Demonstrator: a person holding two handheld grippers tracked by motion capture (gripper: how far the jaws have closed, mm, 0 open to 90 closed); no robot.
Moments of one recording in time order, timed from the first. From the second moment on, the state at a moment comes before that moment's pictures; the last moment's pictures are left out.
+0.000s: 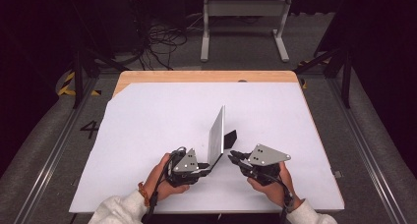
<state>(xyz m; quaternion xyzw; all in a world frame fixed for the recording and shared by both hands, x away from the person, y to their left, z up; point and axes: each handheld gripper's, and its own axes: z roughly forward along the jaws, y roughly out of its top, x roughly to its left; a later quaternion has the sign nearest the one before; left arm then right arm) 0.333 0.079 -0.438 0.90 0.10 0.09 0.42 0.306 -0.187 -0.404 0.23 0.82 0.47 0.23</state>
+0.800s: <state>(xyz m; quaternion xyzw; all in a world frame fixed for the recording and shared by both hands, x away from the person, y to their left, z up) 0.335 0.073 -0.443 0.90 0.10 0.10 0.41 0.295 -0.164 -0.407 0.21 0.83 0.48 0.20</state>
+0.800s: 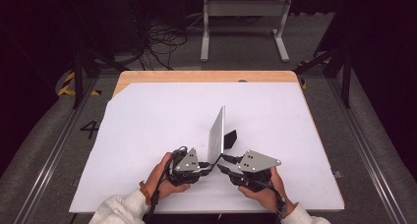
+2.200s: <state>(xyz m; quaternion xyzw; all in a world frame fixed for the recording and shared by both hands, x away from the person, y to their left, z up) 0.357 0.087 -0.435 0.88 0.14 0.12 0.43 0.307 -0.173 -0.409 0.27 0.81 0.48 0.21</state>
